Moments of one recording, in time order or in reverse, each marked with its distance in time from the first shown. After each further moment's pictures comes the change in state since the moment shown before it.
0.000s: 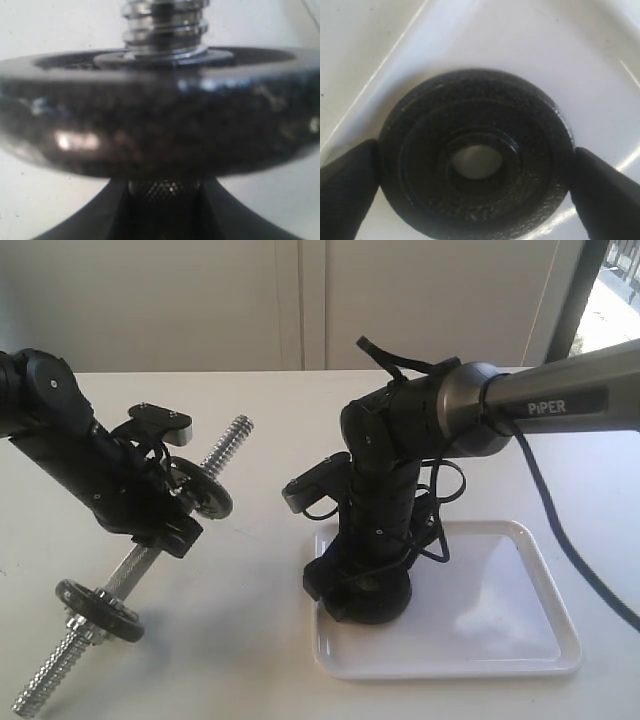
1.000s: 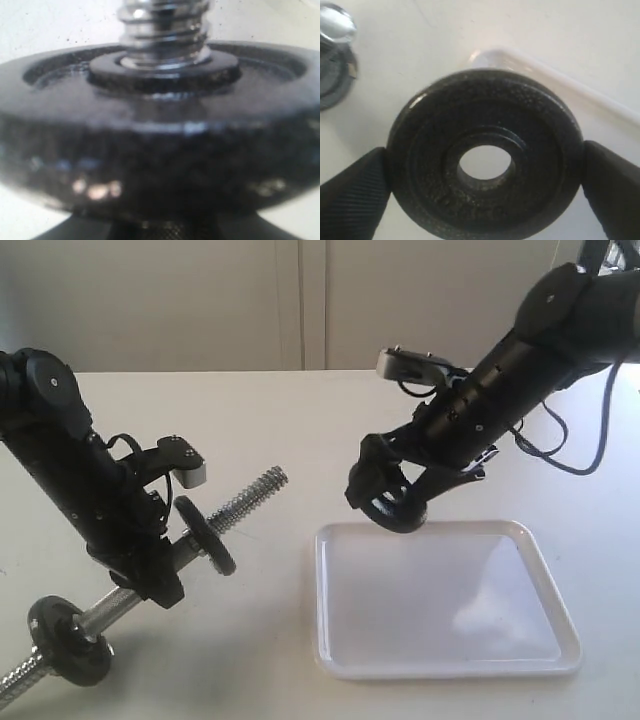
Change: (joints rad) left arm 0.000 0.000 0.000 -0.051 0.247 0.392; right arm -0.389 -0.172 -0.021 0.684 0.108 -0.568
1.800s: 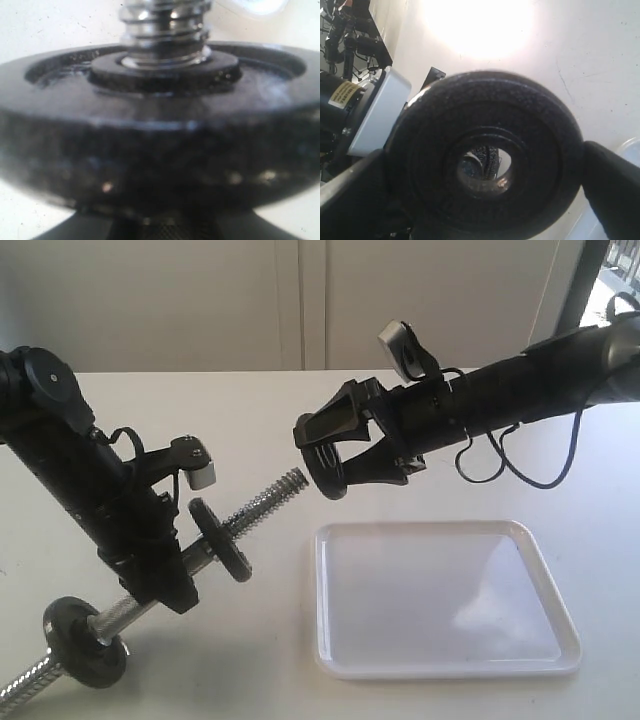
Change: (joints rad) left arm 0.000 0.000 0.000 -0.111 0.050 0.172; right arm -0.065 0.167 -0.002 0.670 0.201 -0.346
